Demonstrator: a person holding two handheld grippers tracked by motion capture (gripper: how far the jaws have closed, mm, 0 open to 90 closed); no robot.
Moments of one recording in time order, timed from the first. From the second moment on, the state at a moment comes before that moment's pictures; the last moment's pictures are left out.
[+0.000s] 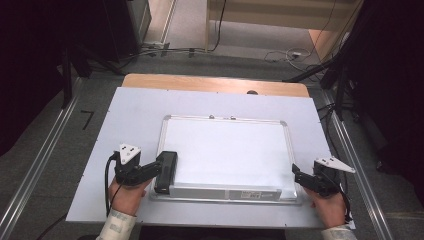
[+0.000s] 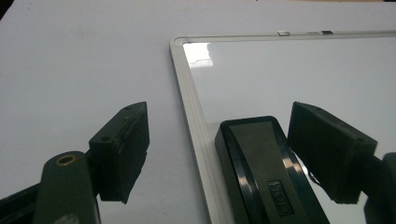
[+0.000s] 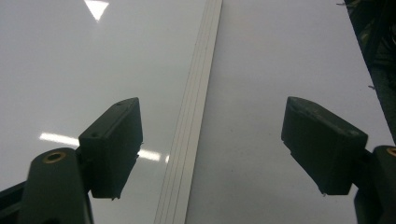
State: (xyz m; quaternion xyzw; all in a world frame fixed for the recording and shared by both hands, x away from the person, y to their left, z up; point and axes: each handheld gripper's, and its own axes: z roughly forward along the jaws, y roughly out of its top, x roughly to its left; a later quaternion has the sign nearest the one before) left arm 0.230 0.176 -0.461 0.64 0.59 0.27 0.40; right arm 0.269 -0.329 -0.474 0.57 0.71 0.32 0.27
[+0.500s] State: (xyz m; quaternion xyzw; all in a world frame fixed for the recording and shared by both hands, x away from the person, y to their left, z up) left arm 0.231 0.200 -0.467 0.64 0.60 0.28 0.39; right arm 0.269 -0.329 -0.475 0.57 0.71 0.32 0.27
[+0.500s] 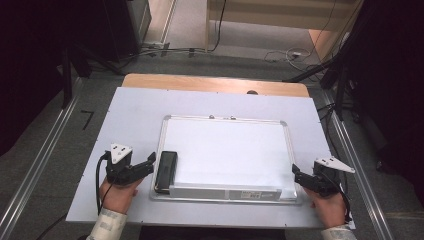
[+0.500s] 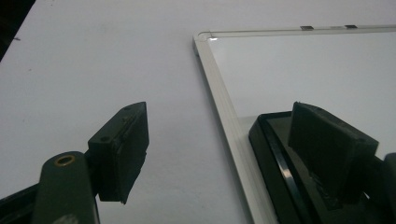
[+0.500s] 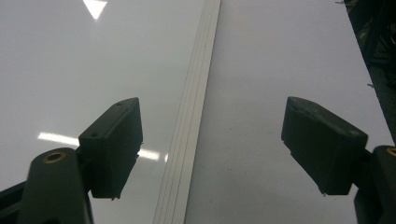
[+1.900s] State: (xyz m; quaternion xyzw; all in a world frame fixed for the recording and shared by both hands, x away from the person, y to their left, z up) left arm 0.221 0.267 -0.479 0.60 0.65 0.29 0.36; right arm 0.264 -0.348 -0.471 0.59 0.68 0.32 0.27
